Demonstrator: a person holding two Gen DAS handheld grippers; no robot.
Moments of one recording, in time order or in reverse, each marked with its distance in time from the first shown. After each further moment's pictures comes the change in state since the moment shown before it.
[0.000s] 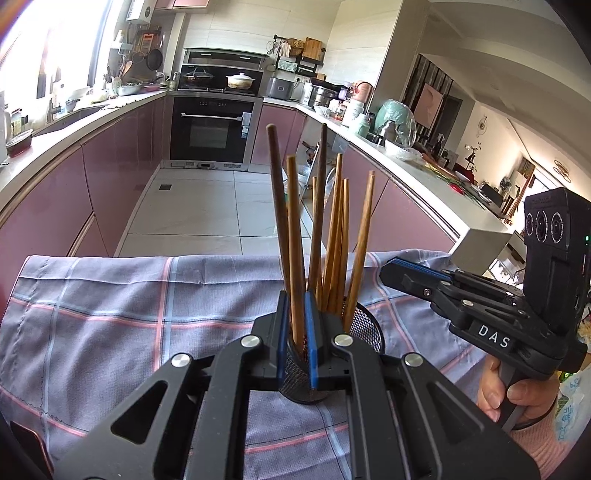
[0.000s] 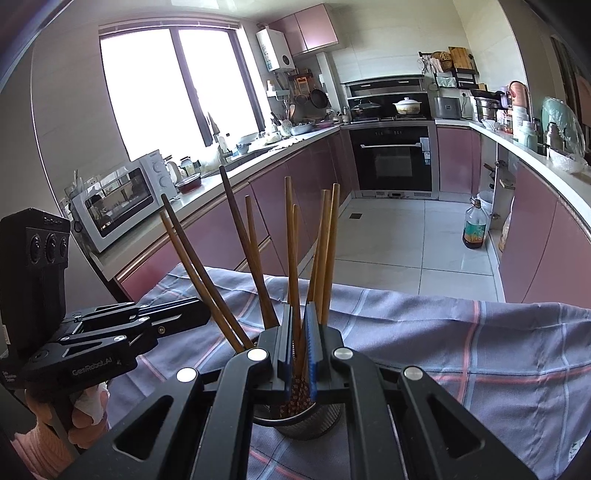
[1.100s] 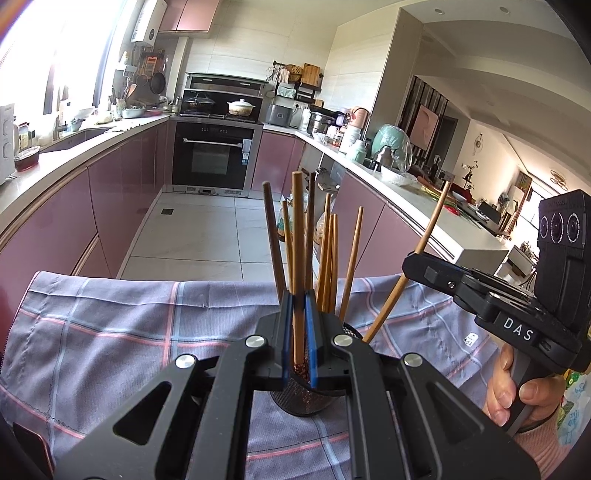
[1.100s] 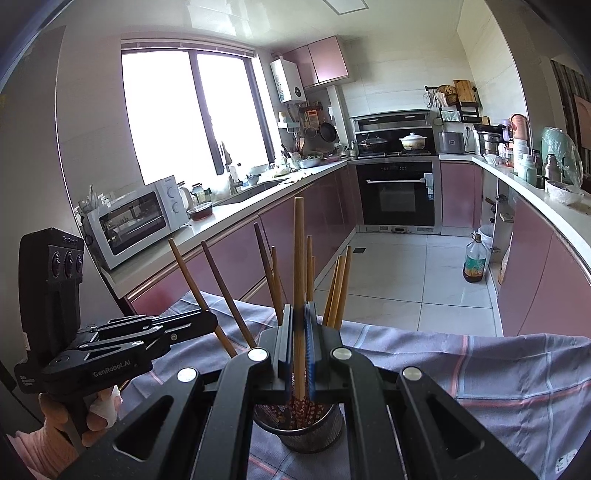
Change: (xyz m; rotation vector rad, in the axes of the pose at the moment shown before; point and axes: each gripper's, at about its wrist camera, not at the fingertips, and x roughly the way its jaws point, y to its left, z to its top) left arm -0.045 -0.018 0.008 0.010 -0.107 0.002; right arm -0.040 0.014 0.014 -0.045 -0.129 0.012
